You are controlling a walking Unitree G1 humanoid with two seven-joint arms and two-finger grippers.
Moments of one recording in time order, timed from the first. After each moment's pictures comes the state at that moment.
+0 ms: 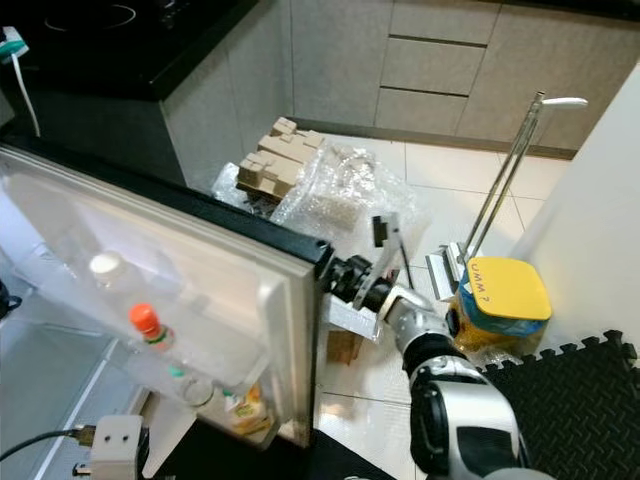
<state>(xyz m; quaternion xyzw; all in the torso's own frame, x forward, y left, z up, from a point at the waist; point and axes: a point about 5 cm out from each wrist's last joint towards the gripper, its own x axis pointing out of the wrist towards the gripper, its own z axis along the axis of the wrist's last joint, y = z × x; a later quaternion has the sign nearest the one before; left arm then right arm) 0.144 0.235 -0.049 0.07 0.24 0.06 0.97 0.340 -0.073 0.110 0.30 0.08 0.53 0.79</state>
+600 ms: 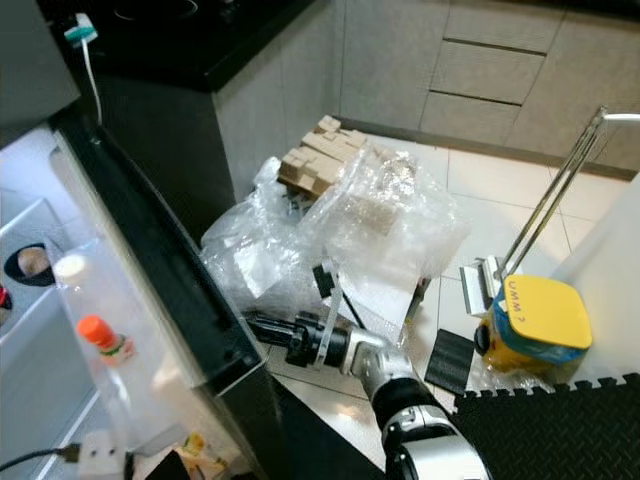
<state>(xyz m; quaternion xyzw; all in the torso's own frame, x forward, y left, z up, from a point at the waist) 0.140 0.238 -0.061 0.07 0.27 0.08 0.96 0.305 -0.051 0.063 0.29 0.18 0.53 0.78</state>
